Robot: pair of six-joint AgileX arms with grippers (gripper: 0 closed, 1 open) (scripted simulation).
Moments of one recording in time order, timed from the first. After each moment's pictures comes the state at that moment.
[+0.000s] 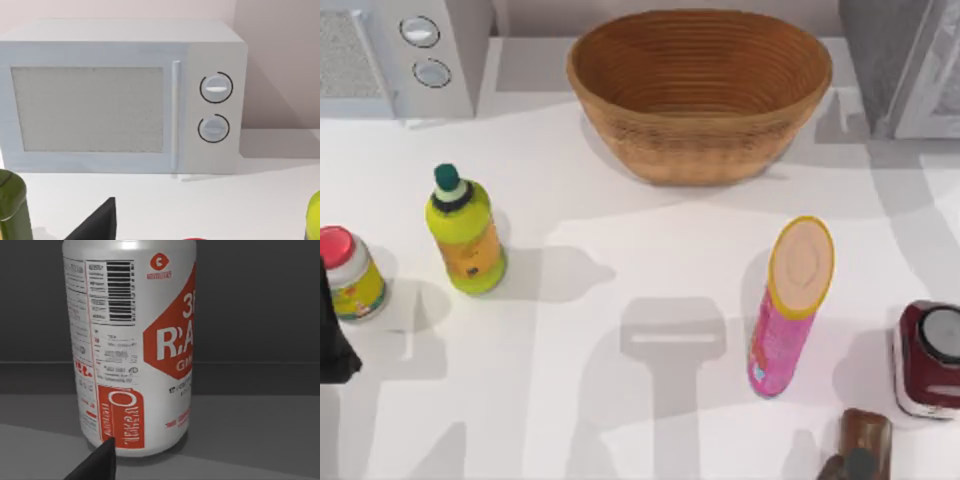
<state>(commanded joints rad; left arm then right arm) 0.00 0.00 0.00 0.00 0.00 0.00 0.17 1.25 1.65 -0.39 0.19 0.02</state>
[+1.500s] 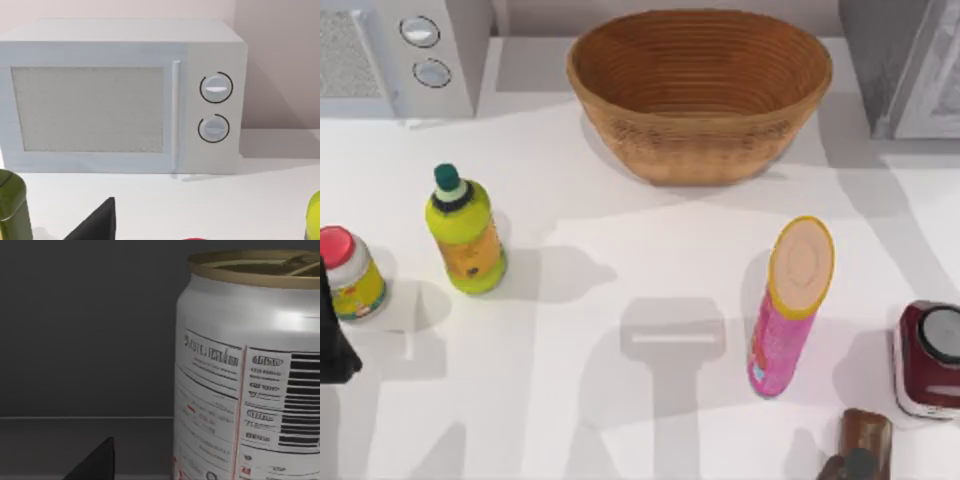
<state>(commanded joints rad) 0.00 0.00 0.00 0.00 0.00 0.00 0.29 1.55 1.91 -0.36 0.32 0.01</state>
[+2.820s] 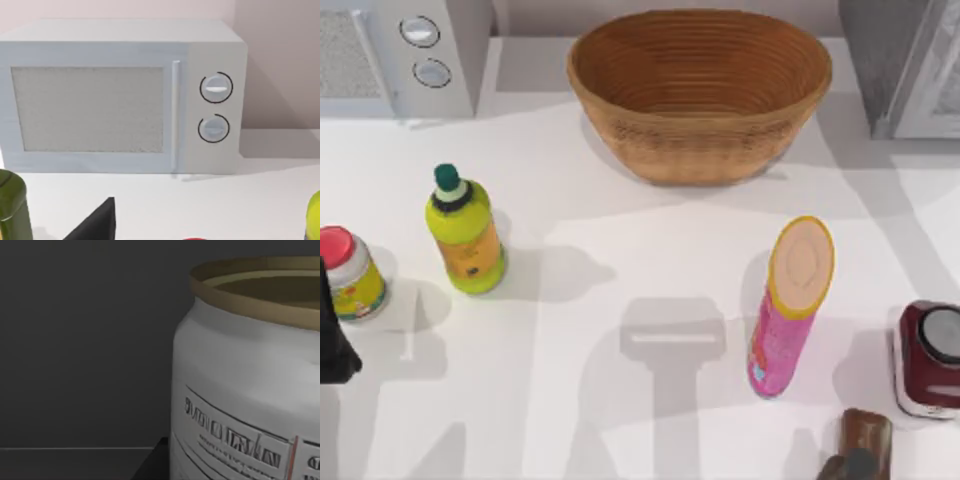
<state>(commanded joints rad) 0.00 0.00 0.00 0.00 0.00 0.00 0.25 1.67 2.04 -0.36 0.29 0.01</state>
